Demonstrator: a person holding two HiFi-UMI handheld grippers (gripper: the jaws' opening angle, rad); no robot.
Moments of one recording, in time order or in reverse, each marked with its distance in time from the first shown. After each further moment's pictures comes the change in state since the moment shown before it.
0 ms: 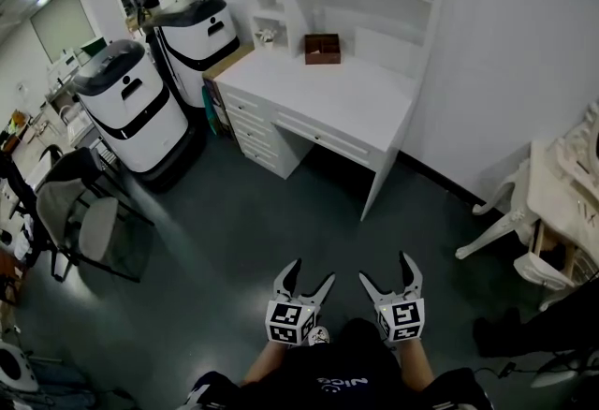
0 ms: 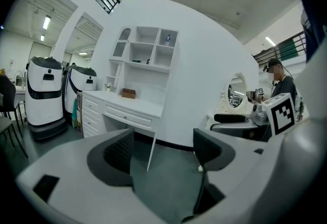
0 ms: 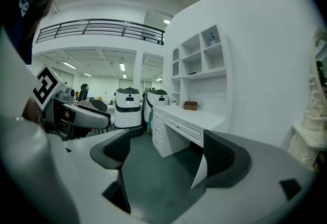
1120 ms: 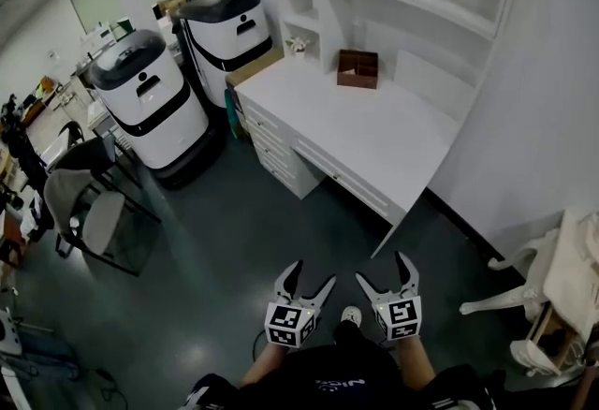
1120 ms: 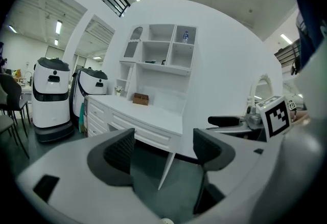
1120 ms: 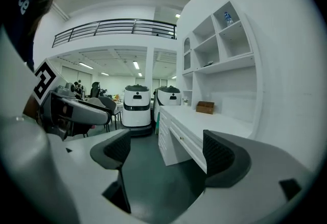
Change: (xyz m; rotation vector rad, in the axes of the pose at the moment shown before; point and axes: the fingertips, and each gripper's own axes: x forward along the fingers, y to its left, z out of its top) left arm 0.165 0.088 0.072 -0.046 -0.047 0.152; right arm 0.206 -0.096 0.042 -0.064 0.019 0.211
